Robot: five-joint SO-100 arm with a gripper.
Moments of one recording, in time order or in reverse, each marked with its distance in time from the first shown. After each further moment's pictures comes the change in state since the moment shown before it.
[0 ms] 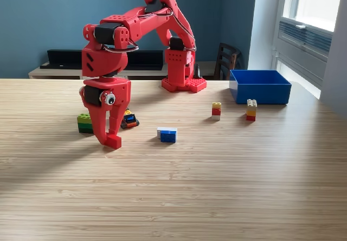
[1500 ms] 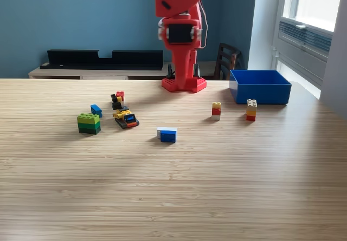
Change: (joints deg) arm -28.4 33.6 15.9 20.7 -4.1
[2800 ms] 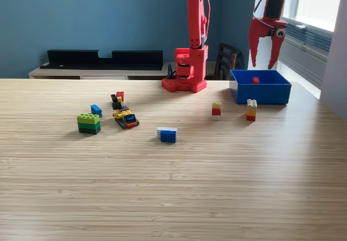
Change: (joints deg) arm -70.9 15.0 27.8 0.0 -10.5
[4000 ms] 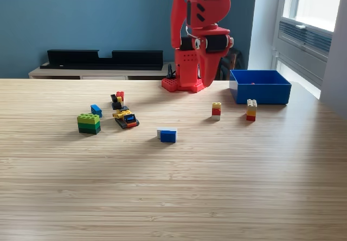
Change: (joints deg) arm 63.6 0.0 -0.8 -6.4 2.0
